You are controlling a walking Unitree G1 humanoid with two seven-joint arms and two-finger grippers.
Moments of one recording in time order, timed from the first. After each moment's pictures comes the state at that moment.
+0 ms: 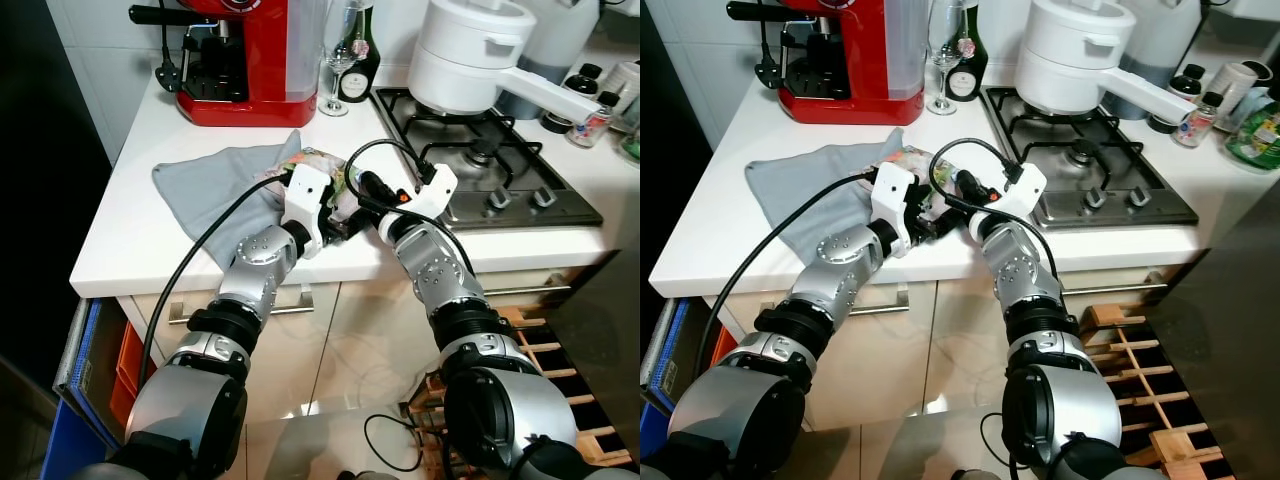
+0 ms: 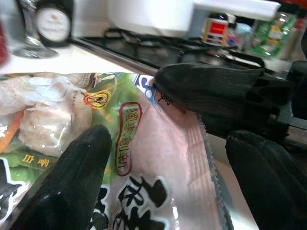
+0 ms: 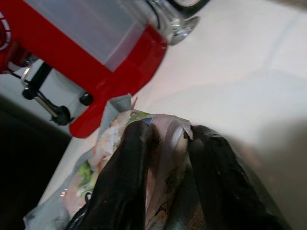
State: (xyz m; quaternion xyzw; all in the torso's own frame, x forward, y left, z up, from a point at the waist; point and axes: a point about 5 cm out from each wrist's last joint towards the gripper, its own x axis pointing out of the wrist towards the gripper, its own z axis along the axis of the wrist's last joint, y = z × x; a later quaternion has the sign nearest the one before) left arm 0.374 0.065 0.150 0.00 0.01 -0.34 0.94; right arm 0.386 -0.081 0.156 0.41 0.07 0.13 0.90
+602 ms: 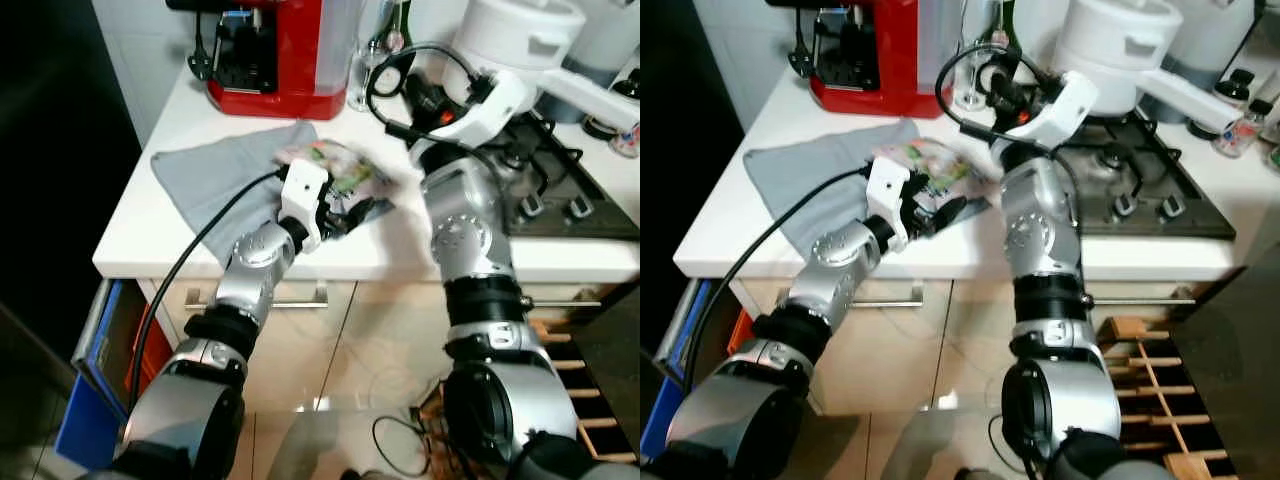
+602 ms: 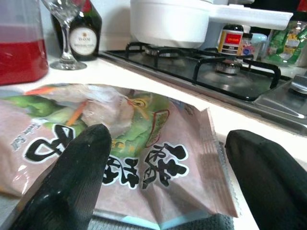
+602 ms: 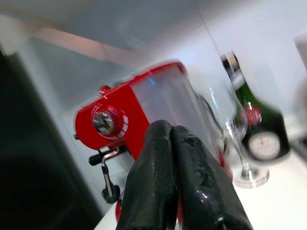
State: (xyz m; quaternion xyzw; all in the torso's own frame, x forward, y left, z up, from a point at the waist) left arm 0.365 0.066 0.152 0.02 -0.04 -0.34 0.94; right arm 0.373 -0.110 0.262 0.27 -0.21 0.15 0.93
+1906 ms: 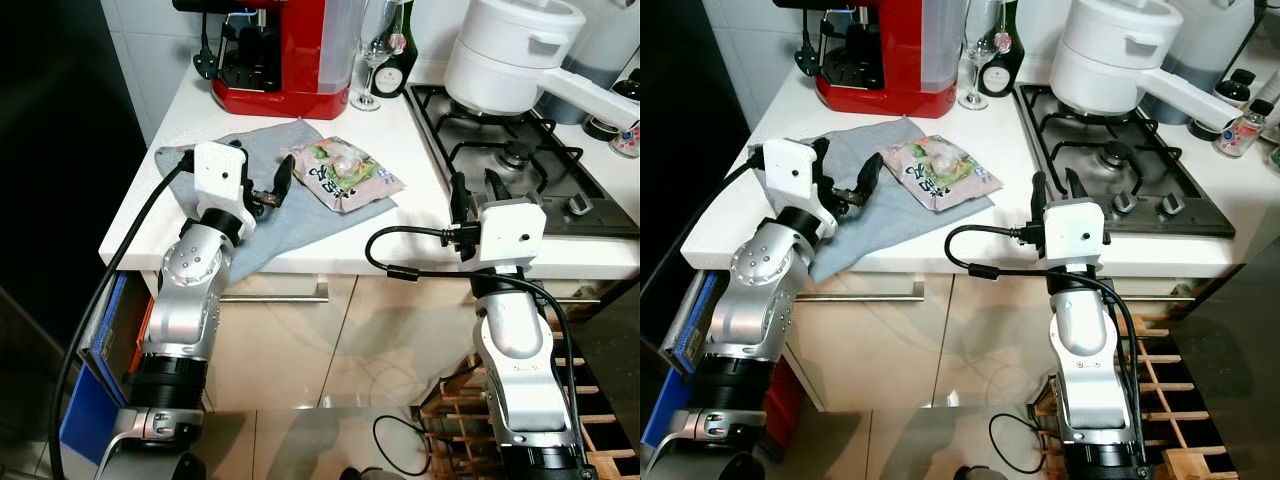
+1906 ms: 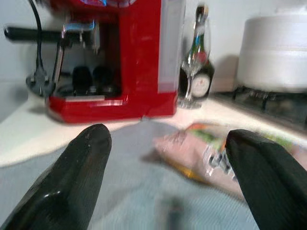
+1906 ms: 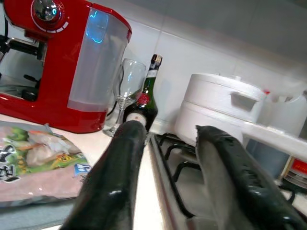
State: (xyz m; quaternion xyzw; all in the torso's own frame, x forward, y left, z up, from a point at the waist) left arm 0.342 0.141 0.179 0.03 -0.10 -0.13 0.99; right arm 0.282 -0.148 0.175 -0.10 -0.20 0.00 0.98
